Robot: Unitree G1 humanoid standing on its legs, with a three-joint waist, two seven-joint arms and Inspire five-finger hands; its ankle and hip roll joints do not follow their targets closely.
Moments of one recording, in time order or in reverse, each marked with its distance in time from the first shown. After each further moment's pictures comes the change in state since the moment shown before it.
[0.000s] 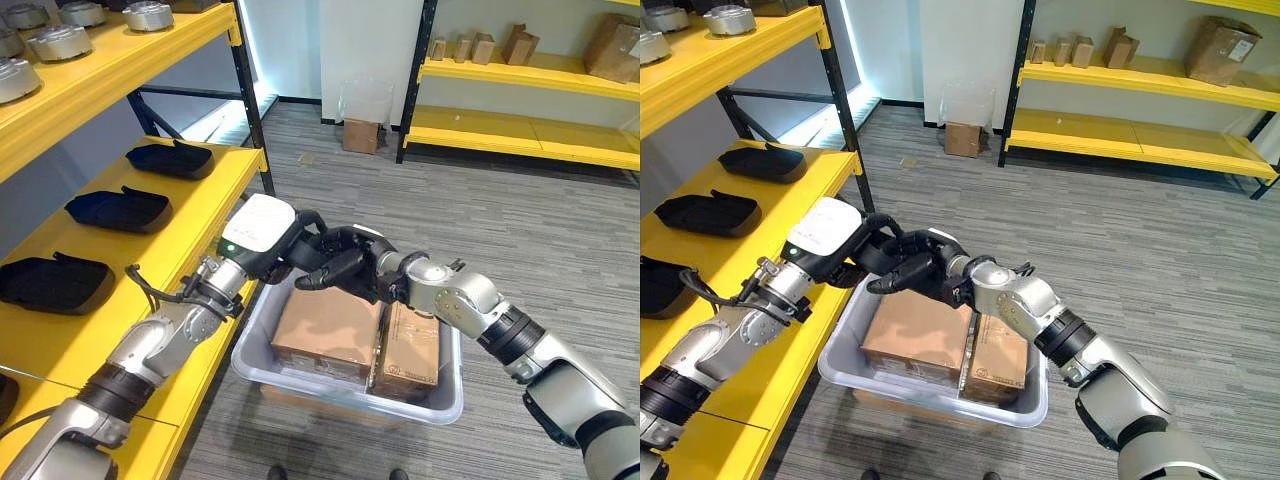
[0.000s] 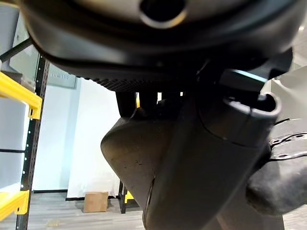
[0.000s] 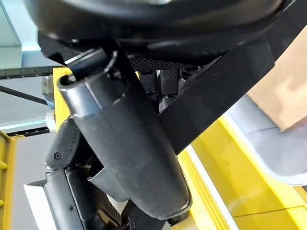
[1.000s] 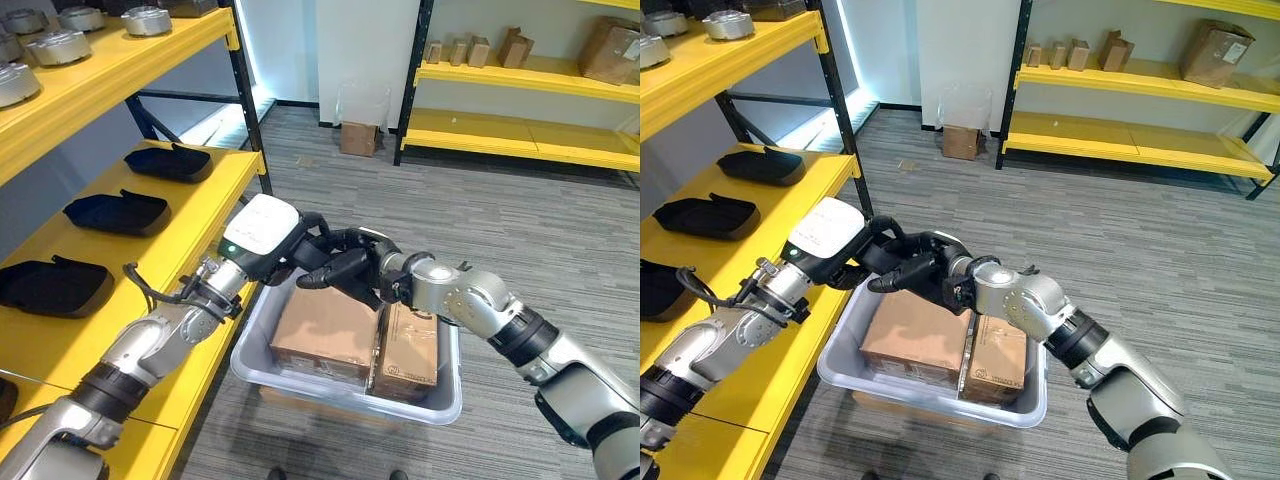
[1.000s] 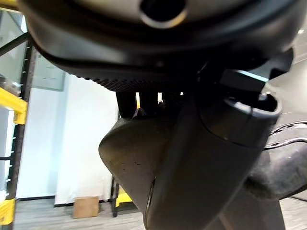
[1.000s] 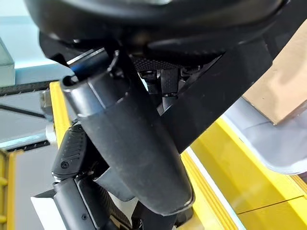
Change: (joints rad) left arm 0.043 0.038 0.003 -0.065 0.000 -0.050 0.004; right arm 0.036 -0.119 0.000 -0.167 0.161 0.068 -0.054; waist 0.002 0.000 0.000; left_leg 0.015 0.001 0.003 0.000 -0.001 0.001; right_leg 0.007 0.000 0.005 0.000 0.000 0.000
